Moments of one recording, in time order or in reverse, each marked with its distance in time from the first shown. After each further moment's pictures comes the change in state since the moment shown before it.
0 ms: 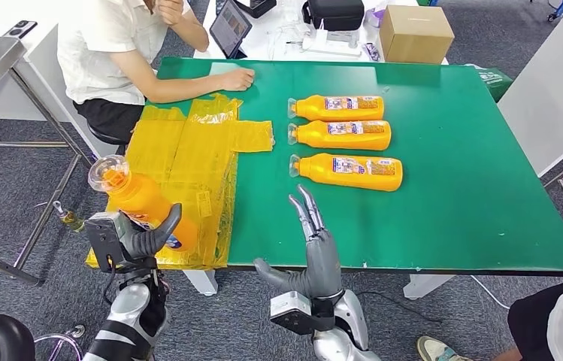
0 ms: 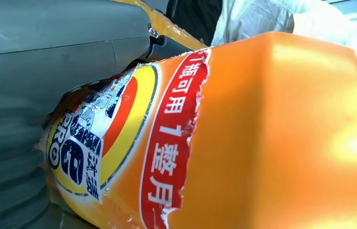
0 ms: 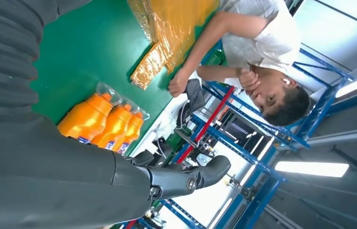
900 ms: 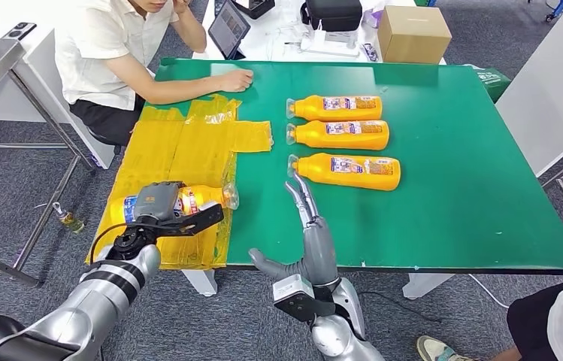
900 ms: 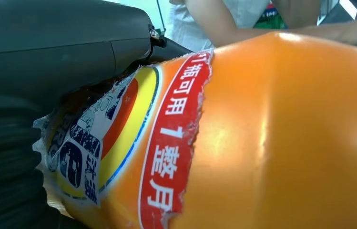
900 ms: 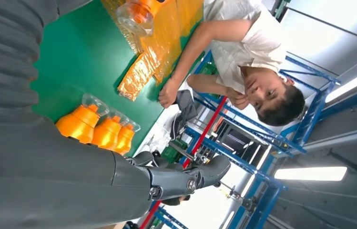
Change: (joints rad) left arm -0.438 0.080 -0.077 0.647 -1.375 -0.209 0.537; right arm -0.023 0.051 -0.061 -0.014 -0.031 0.135 -0.007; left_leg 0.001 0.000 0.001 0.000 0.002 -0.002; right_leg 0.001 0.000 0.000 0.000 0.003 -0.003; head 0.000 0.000
